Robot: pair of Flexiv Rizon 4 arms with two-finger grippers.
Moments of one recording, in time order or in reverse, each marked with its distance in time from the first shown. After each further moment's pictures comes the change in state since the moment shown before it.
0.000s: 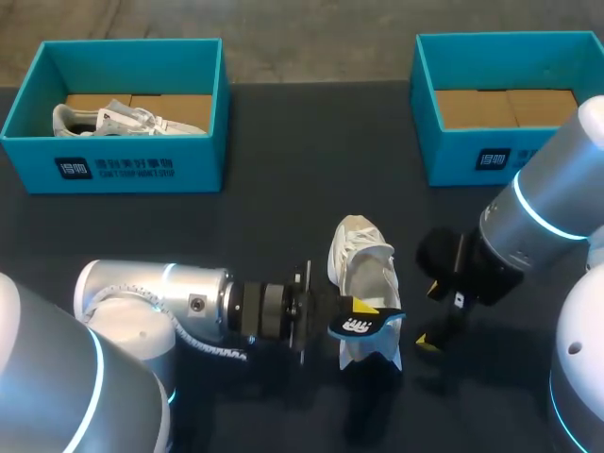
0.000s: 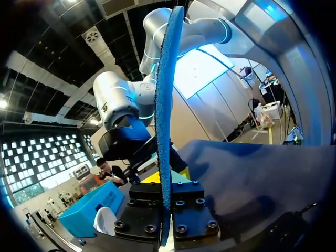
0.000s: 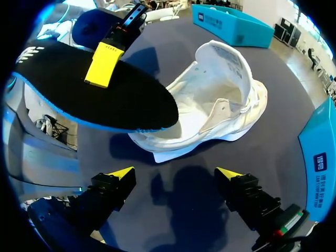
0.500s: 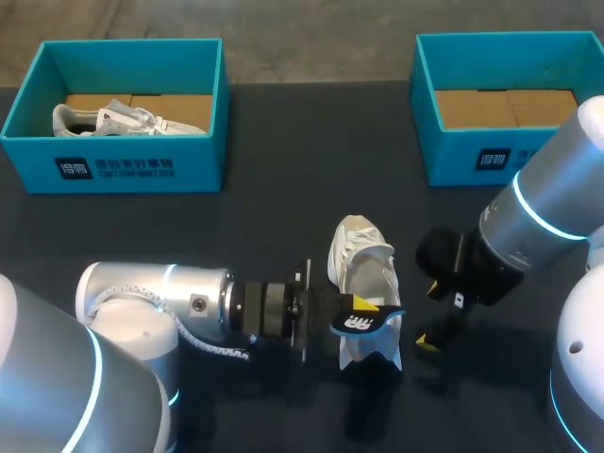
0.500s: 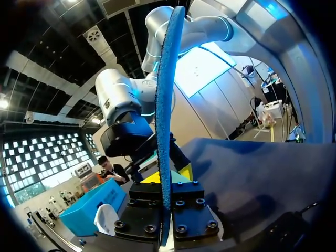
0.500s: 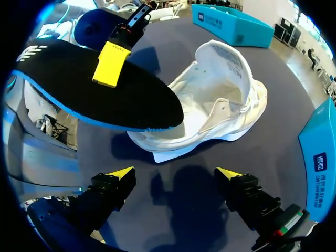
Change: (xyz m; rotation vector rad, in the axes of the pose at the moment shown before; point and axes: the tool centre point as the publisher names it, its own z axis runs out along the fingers) left arm -0.003 0.006 0.001 -0.013 -0.017 0.000; right arm 0.000 0.000 0.000 0.000 -0.001 0.000
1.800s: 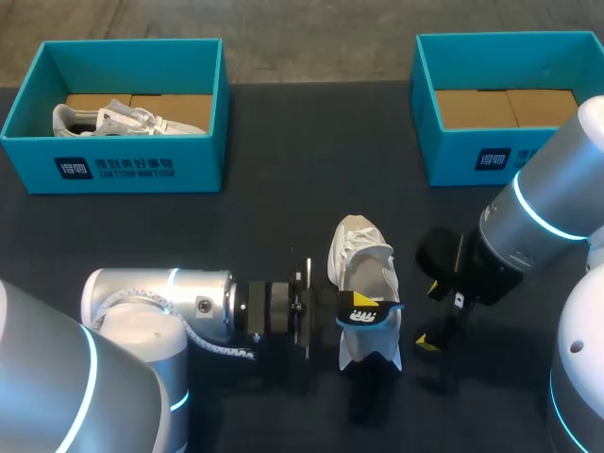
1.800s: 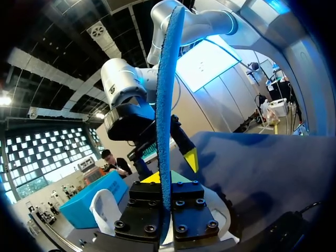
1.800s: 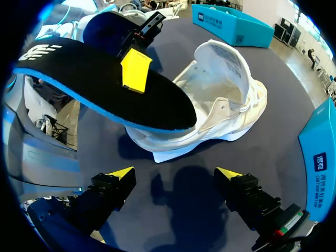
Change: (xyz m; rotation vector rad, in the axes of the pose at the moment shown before) left arm -0.004 0.027 0.001 -0.040 -0.034 -0.023; right arm 0.000 0.000 0.000 0.000 0.000 0.000
